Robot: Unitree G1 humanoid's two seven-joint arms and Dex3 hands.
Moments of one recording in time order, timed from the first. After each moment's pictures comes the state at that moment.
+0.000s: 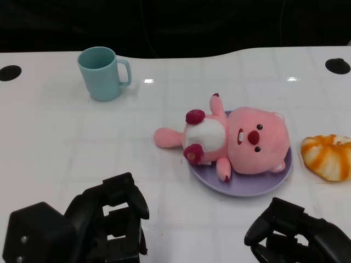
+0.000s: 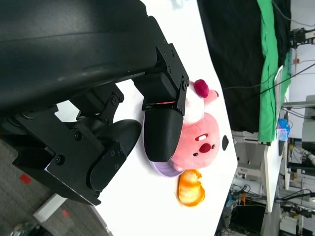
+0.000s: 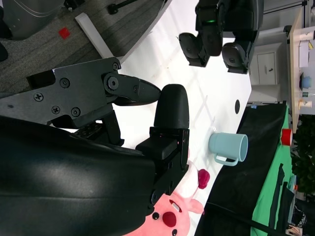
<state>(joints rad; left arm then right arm) 0.32 0.07 -0.10 -0.56 -0.19 0.38 -0.15 0.49 -0.20 0.14 -0.72 0.11 0.31 0.25</state>
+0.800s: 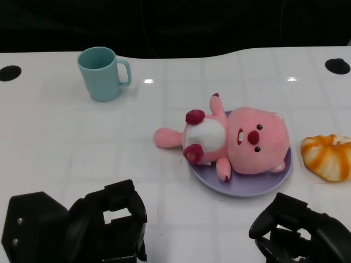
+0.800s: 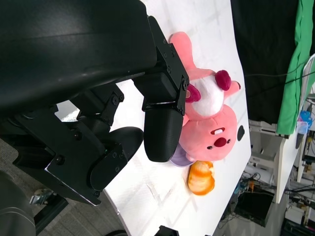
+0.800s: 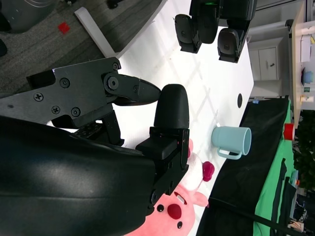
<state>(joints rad) 0.27 0.10 -0.07 -0.51 -0.29 0.50 -0.19 0.44 -0.20 0.11 -0.63 0.12 0.26 0.27</state>
